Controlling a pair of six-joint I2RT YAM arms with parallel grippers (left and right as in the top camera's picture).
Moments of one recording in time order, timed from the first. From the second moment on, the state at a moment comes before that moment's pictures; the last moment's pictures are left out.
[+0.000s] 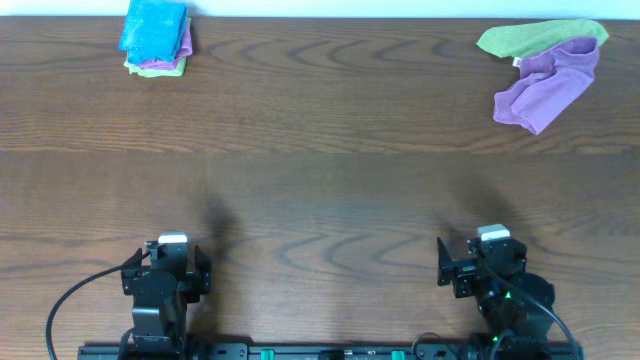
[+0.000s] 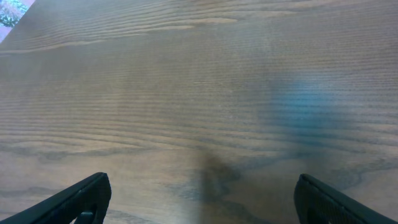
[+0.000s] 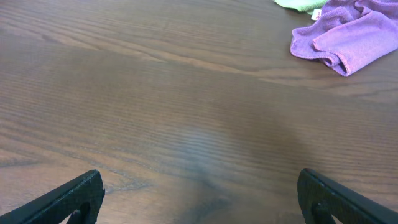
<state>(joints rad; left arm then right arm) -0.07 0.01 0.17 -0.77 -0.27 0.11 -0.02 0.01 0.16 -0.62 -0.13 -0.14</state>
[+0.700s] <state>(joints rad) -0.07 0.01 0.17 -0.77 -0.27 0.11 -0.02 0.01 0.16 -0.42 -0.13 0.11</state>
